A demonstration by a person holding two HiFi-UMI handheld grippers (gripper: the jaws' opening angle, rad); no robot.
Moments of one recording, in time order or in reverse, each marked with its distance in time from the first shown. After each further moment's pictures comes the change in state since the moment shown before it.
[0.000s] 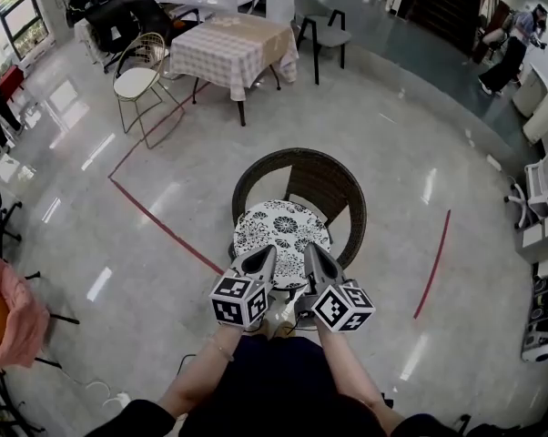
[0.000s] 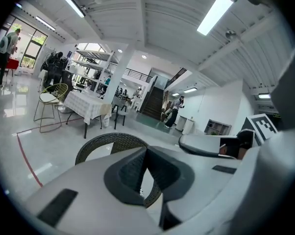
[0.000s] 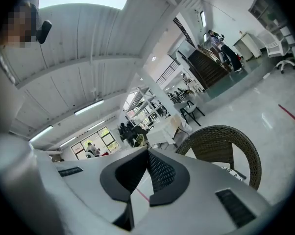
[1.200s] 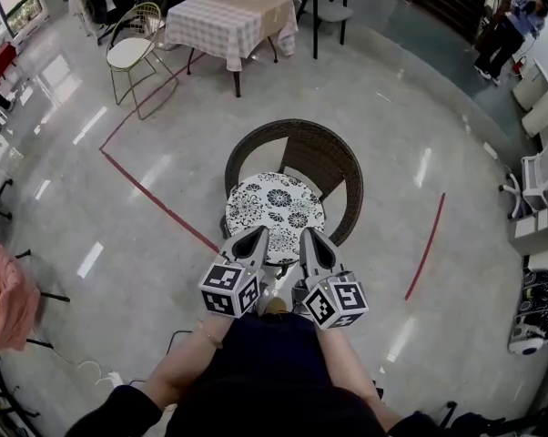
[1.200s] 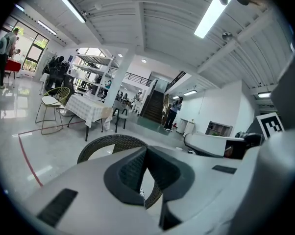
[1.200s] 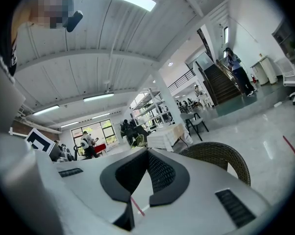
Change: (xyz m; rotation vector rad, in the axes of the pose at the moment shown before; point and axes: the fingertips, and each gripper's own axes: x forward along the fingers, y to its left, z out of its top) left arm -0.020 -0.005 -0.007 0.011 -0.051 0.012; right arm -0.024 0.021 -0.001 -0.244 -0.037 0.027
